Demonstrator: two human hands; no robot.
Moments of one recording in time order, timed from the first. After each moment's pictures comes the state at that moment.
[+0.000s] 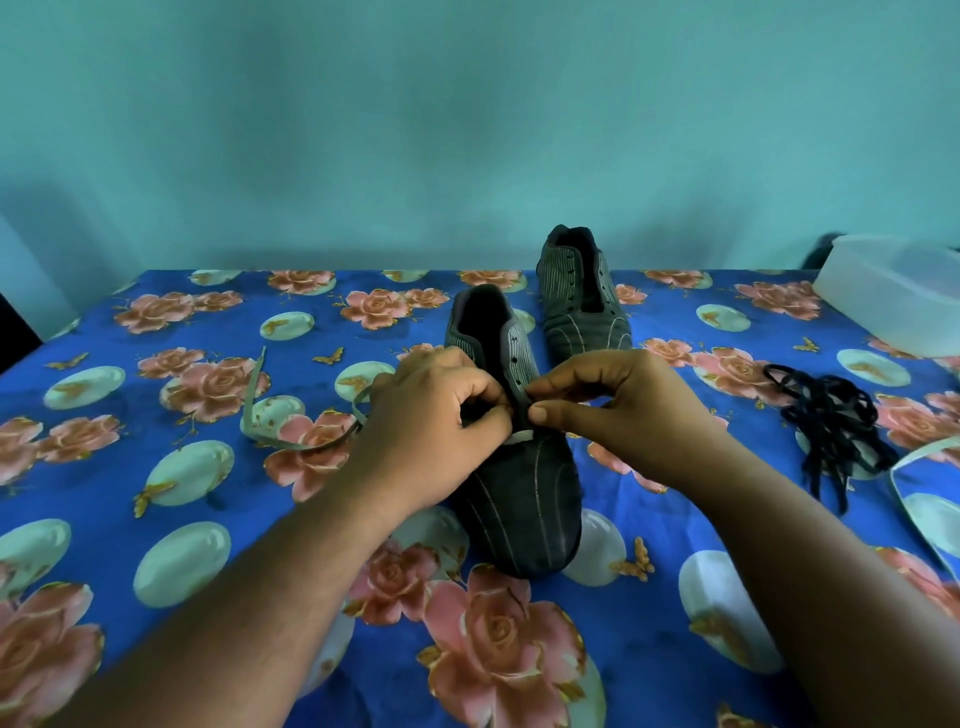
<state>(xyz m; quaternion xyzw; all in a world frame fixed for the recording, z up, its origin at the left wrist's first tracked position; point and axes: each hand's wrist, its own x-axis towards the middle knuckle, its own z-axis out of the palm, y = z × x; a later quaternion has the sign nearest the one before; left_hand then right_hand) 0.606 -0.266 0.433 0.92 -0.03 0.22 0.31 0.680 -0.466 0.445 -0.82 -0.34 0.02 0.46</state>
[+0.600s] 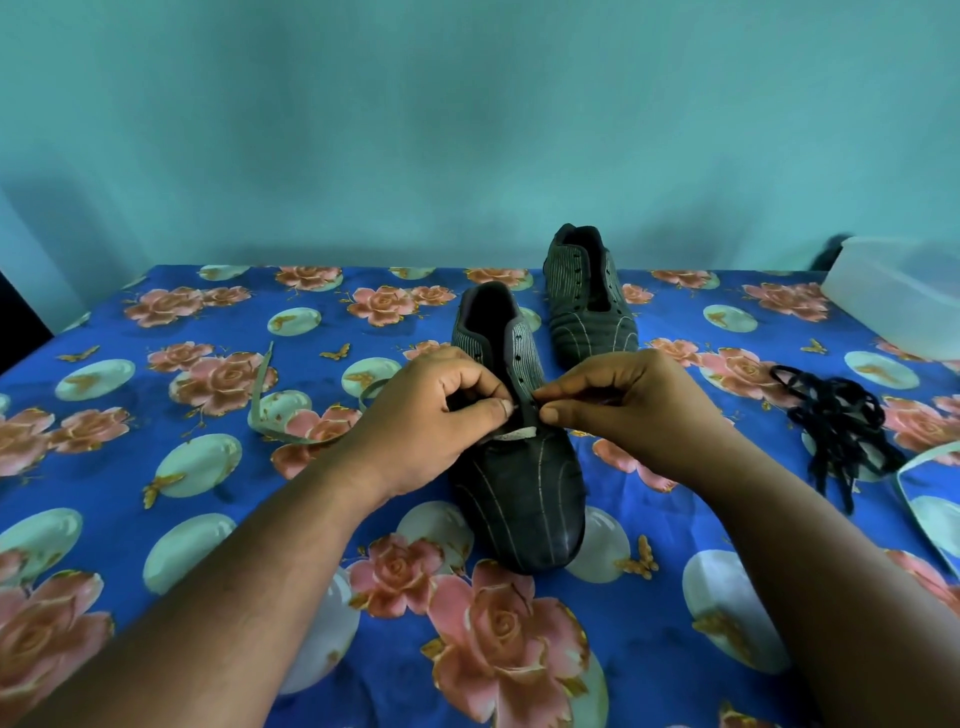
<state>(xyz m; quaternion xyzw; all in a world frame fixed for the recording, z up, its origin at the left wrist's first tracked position) 0.607 -0.250 0.433 0.88 -0.07 0.14 0.45 0.673 -0.472 0.454 -0.79 -0.34 0.07 0.51</state>
